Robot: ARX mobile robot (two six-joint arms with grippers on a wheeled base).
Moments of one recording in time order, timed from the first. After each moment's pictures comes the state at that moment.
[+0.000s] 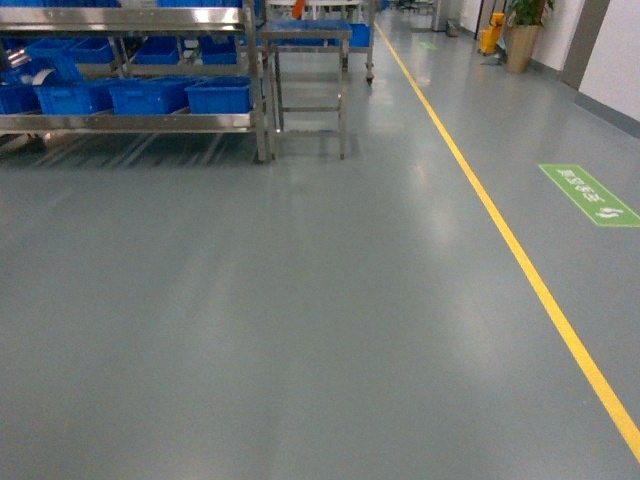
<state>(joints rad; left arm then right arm) 0.00 0.01 0.01 -0.01 0.00 -0.01 0.00 0.01 0.01 -0.01 0.00 0.01</state>
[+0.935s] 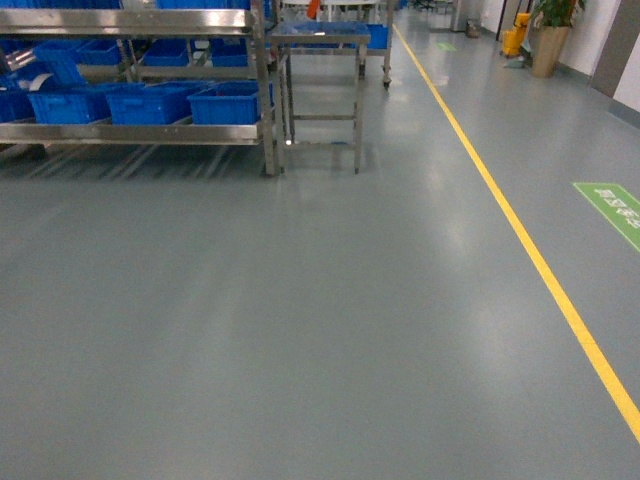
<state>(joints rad) 0.00 0.01 0.01 -0.01 0.00 -0.01 0.00 0.01 0.01 -0.01 0.00 0.01</state>
